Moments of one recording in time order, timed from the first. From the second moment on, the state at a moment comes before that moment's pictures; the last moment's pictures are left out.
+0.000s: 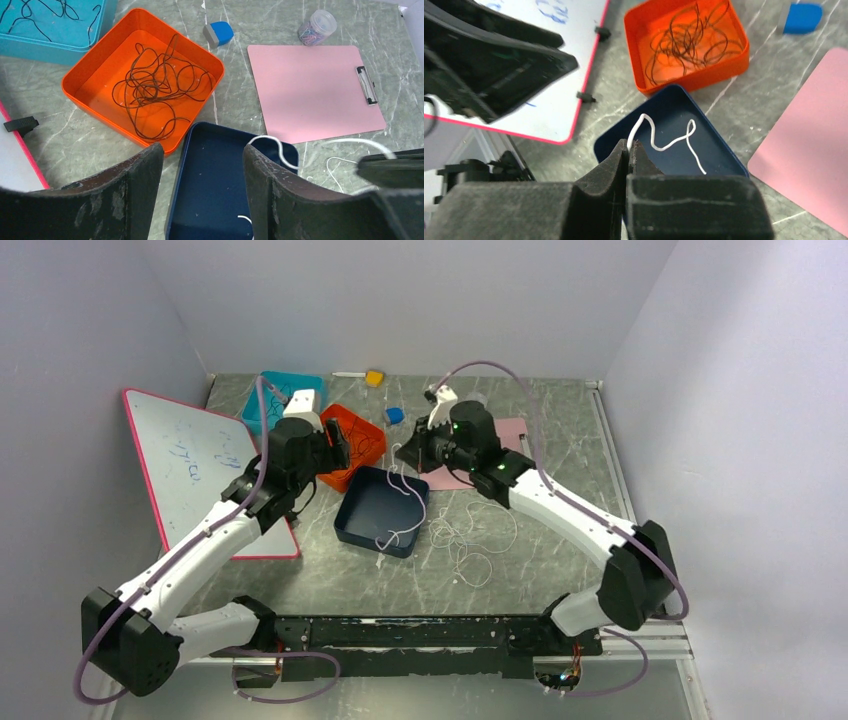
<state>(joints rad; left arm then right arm) -0.52 1.10 0.93 -0.23 -0.28 -0.41 0.69 1.41 1.15 -0.06 -0.24 0.36</state>
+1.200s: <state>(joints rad) -0.52 1.15 0.93 -0.24 -0.26 -0.42 0.73 1.75 1.32 -0.12 -0.13 0.12</state>
